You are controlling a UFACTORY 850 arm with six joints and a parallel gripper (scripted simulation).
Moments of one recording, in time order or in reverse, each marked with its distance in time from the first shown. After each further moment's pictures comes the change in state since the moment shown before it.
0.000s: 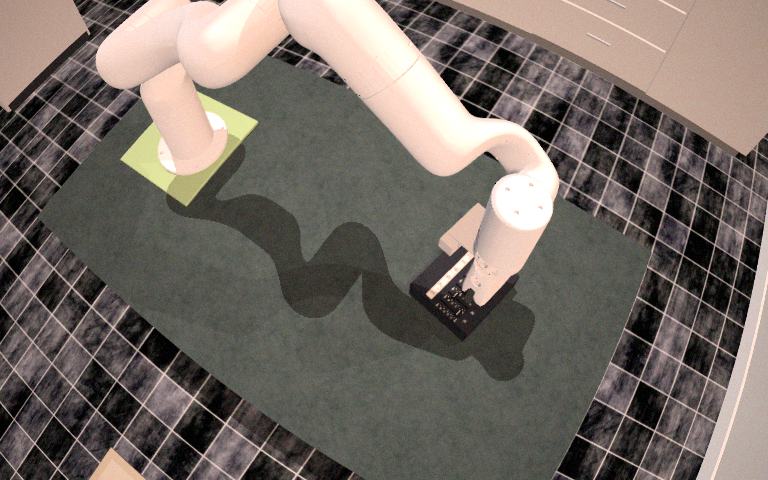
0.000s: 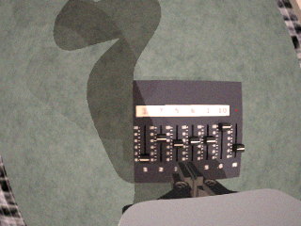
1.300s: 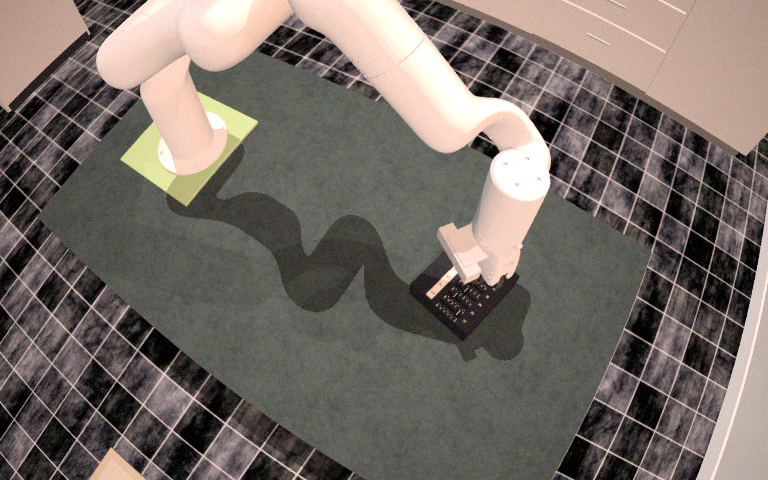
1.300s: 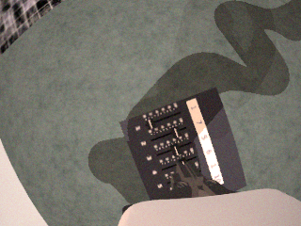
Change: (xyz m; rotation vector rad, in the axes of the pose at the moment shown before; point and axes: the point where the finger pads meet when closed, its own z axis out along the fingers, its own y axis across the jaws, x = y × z) arm 0.024 0.021 0.002 0.039 0.015 -1.225
